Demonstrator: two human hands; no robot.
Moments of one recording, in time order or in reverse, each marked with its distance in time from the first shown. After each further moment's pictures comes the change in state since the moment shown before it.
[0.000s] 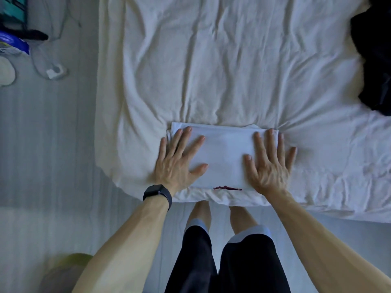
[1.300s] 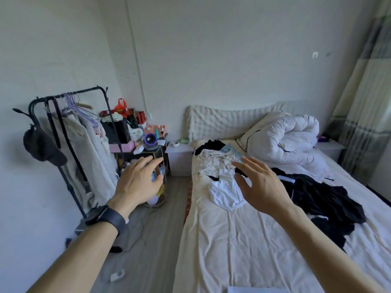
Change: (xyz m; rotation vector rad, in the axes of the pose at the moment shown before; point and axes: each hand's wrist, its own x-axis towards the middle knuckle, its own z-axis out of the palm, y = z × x) left_hand -0.215 -0.190 -0.676 -0.020 0.673 -0.066; right_hand -0.293 -0.328 -0.543 0.127 0.841 -0.490
